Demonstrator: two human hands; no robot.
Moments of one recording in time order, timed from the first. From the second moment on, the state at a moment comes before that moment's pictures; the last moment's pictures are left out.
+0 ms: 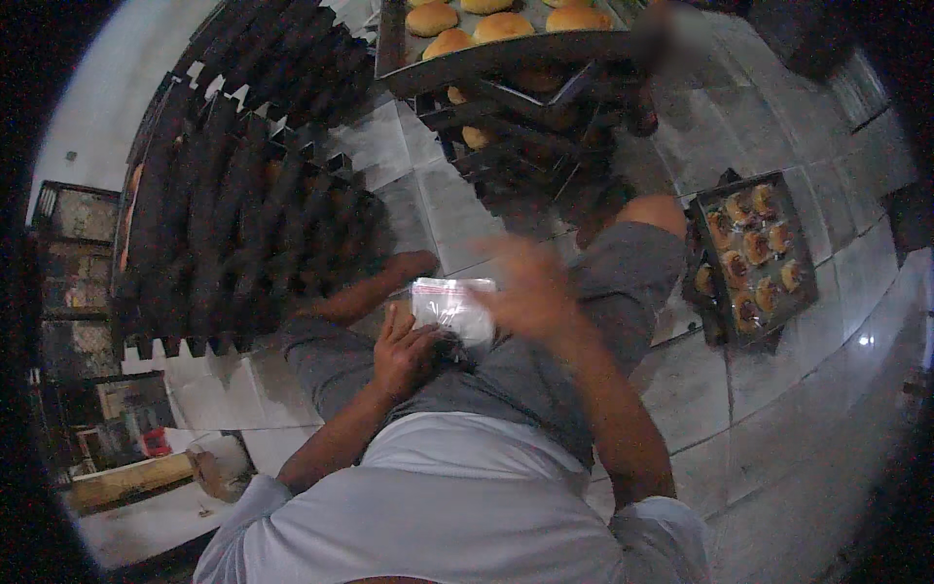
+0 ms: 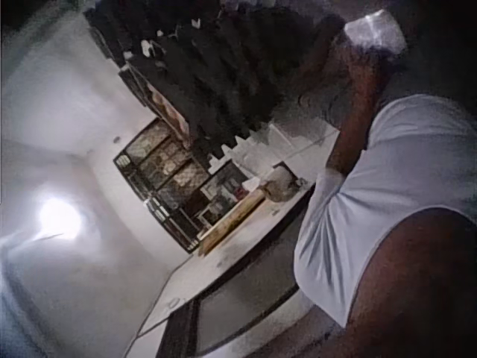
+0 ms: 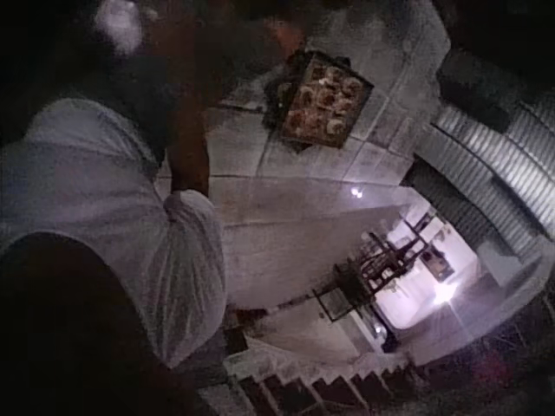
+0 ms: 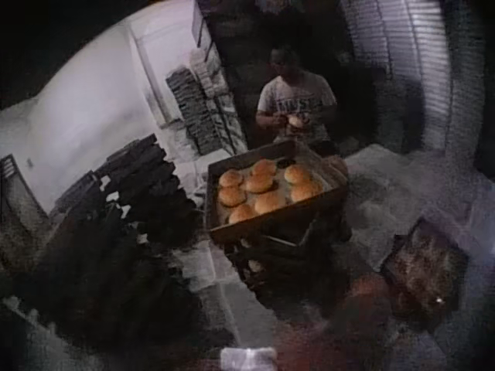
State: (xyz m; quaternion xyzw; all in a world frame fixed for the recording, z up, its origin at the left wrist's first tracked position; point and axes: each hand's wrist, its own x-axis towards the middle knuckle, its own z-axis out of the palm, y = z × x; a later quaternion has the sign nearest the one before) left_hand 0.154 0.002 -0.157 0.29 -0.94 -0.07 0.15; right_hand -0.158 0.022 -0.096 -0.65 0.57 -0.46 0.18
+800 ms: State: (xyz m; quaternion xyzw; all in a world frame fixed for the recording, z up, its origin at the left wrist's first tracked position) left_hand 0.195 -0.021 -0.204 0.62 -0.22 -0.60 0.47; right_hand -0.216 -0.129 0.014 -0.58 0.58 -0.53 0.22
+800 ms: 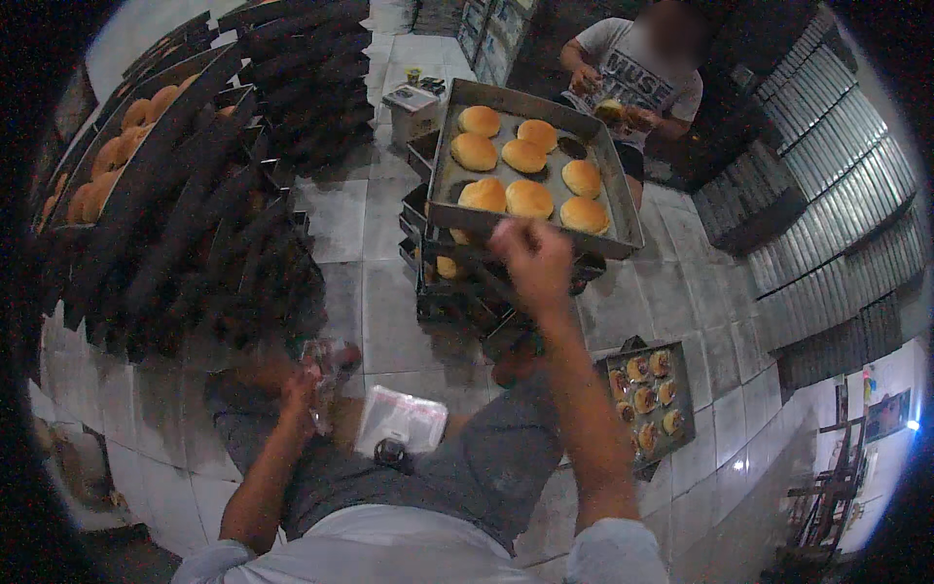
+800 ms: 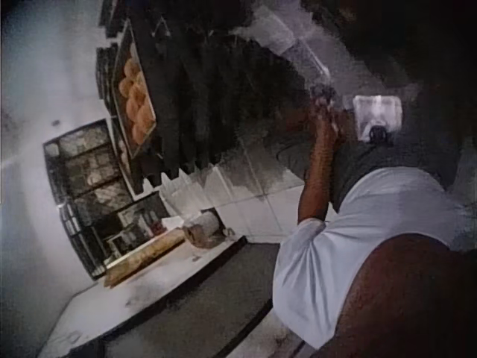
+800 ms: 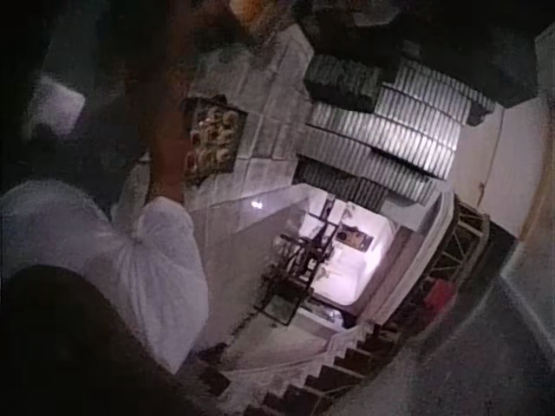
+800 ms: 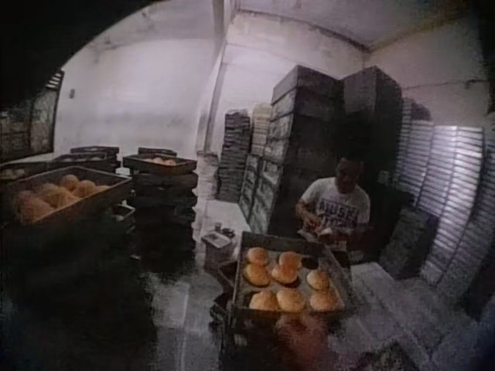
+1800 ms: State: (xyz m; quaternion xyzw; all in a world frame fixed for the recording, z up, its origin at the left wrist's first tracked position) left_hand -0.109 -0.390 0.015 0.21 -0.76 -0.60 0.13; right_hand -0.352 -0.256 0.084 -0.66 0.64 -0.29 0.27
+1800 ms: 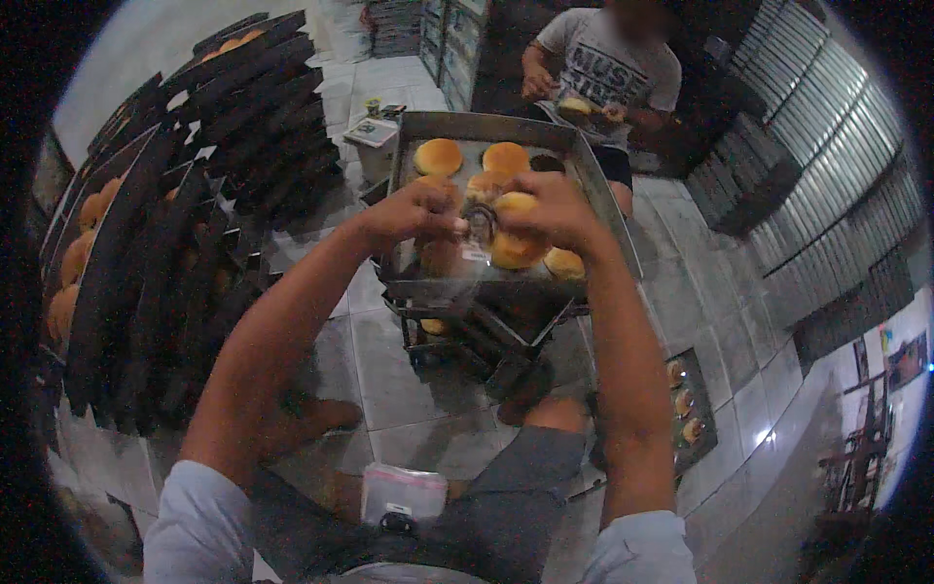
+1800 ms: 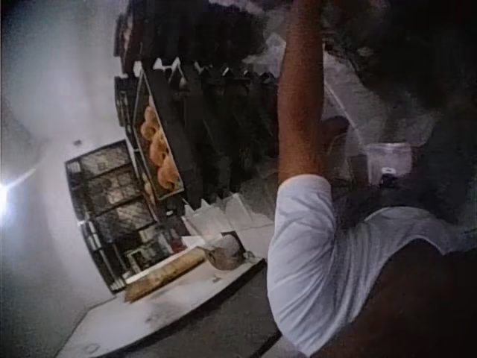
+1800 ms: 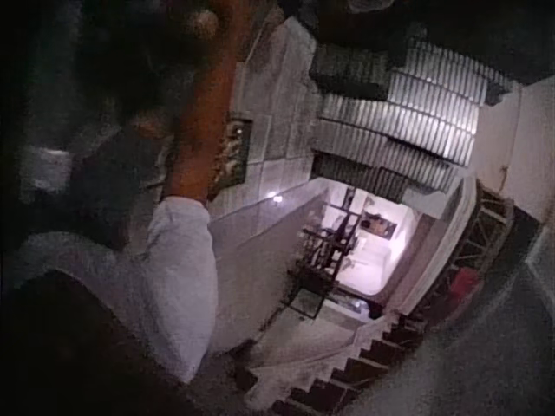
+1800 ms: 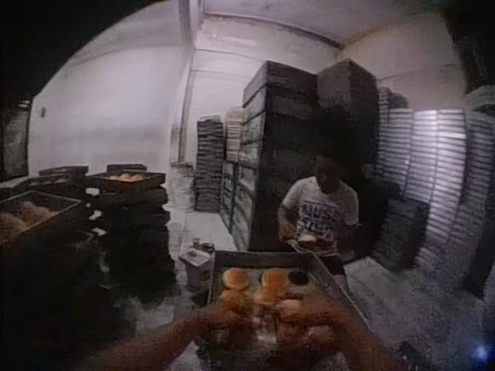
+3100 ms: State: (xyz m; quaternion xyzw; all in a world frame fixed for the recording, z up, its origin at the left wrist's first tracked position) left_hand 0.136 -0.048 -0.128 0.44 -0.15 -0.74 0.48; right_hand -0.121 0.149 -0.110 -0.17 0.42 -0.43 0.78
